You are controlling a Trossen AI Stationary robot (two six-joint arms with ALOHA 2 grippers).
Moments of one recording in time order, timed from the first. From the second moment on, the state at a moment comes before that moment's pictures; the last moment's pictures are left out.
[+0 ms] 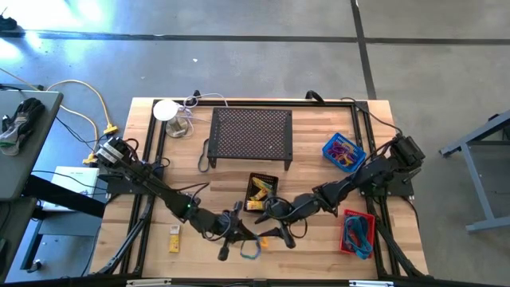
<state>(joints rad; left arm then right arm) -0.58 1.68 0.88 0.67 -0.30 -0.24 0.44 1.73 0.90 0.60 0.02 0.27</state>
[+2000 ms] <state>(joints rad) -0.60 1.67 0.88 0.70 -0.36 -0.16 0.40 1.93 0.96 0.80 -0.16 0.16</state>
